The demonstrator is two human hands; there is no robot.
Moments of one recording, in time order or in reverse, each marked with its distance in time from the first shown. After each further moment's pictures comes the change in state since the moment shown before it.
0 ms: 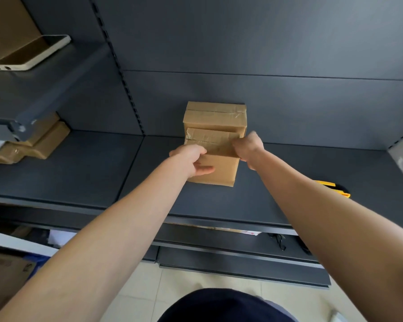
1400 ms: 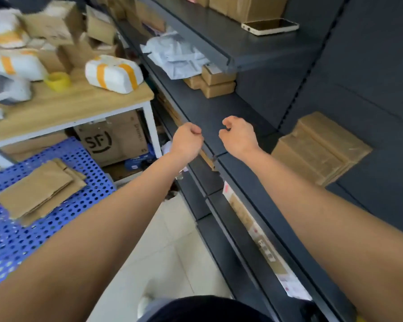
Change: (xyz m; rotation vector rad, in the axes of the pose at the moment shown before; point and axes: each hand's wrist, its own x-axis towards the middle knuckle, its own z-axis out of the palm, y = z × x) left_hand -0.132 -0.103 -0.186 0.030 0.916 0.440; right_hand -0.176 -0.064 0.167 -0.530 -0.592 -1.159
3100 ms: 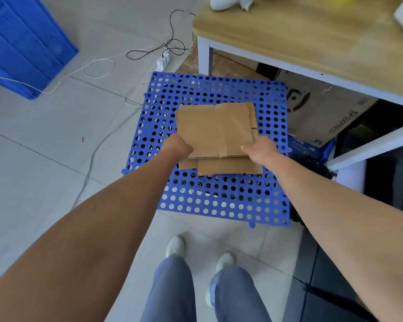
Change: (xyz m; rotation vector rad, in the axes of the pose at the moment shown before) left_hand 0.093 -0.477 -0.427 0.102 0.396 -0.974; right_hand 0.125 -0.280 0.594 -0.360 -0.896 -0.261
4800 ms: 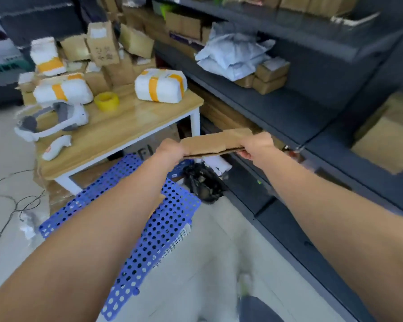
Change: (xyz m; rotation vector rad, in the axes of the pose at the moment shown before) left_hand -0.320 0.169 0.002 0.293 -0.398 0.739; right_hand -0.401 0.086 -0.109 1.417 1.032 0.638
